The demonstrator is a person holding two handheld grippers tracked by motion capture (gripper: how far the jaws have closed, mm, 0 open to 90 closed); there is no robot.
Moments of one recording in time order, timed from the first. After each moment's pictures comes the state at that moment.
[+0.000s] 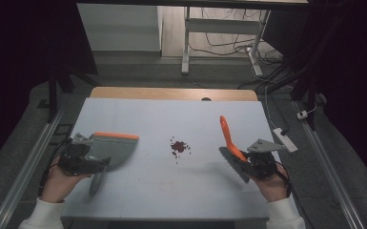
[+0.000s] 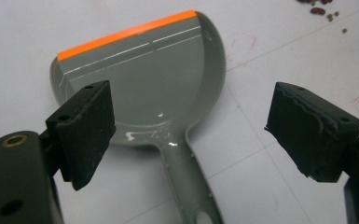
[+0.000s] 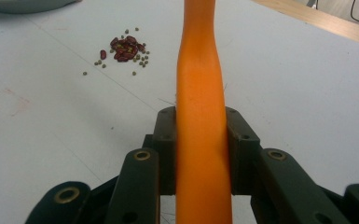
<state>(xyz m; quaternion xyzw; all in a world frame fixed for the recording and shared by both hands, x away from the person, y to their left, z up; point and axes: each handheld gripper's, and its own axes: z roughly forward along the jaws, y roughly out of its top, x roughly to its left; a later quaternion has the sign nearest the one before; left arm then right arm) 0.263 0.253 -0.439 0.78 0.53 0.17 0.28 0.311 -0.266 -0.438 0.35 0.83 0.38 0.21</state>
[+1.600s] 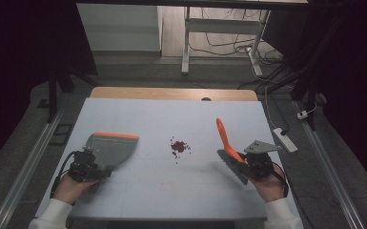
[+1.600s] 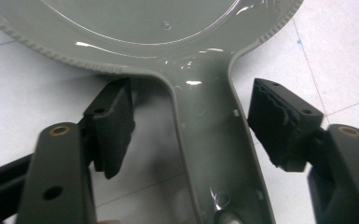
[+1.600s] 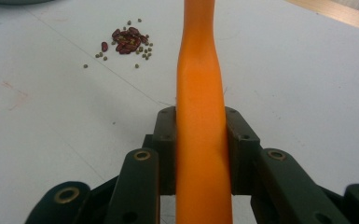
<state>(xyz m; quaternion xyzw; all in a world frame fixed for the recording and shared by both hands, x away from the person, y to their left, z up) 0.285 0.262 -0.518 0.76 0.61 0.05 0.22 0.313 -0.262 -0.448 0.35 0.84 0.37 0.20</state>
